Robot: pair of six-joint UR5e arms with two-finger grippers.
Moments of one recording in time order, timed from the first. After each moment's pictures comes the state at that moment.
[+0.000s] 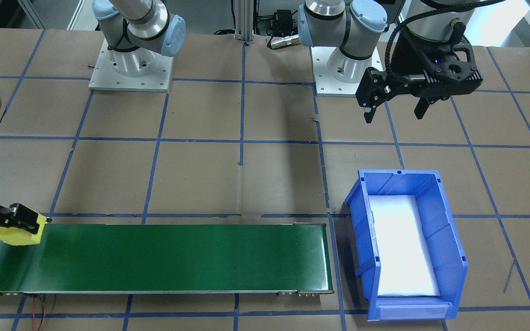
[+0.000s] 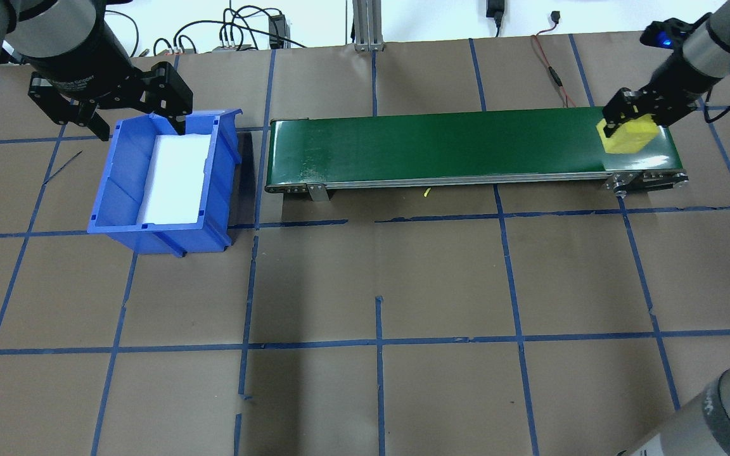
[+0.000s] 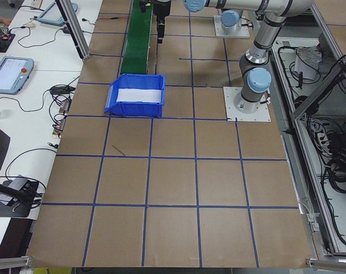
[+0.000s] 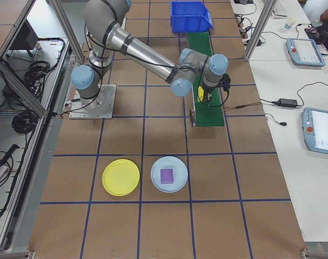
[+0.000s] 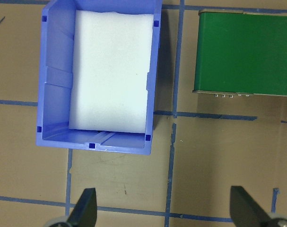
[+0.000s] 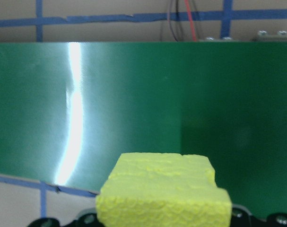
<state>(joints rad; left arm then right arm) -1.55 -1.55 -1.53 -1.53 1.64 -0.05 1.11 -1.16 1.54 -1.83 -1.38 -0.56</state>
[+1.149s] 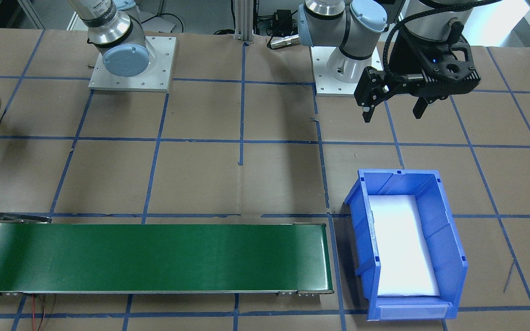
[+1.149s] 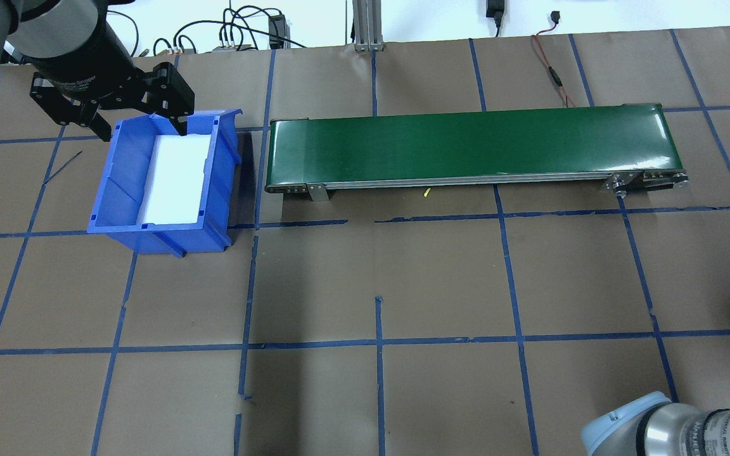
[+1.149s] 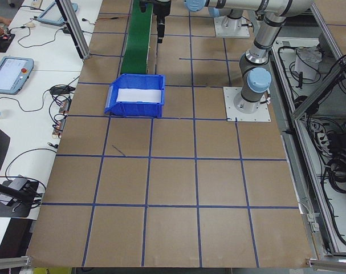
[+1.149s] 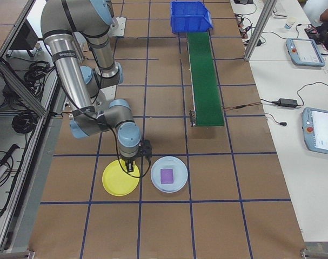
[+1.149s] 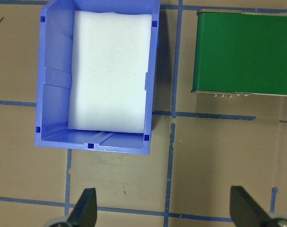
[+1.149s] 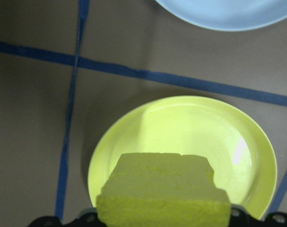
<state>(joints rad) -1.55 -1.55 -1.53 -1.53 1.63 -0.05 0.29 -1.34 1.98 -2.21 -1.69 -1.50</state>
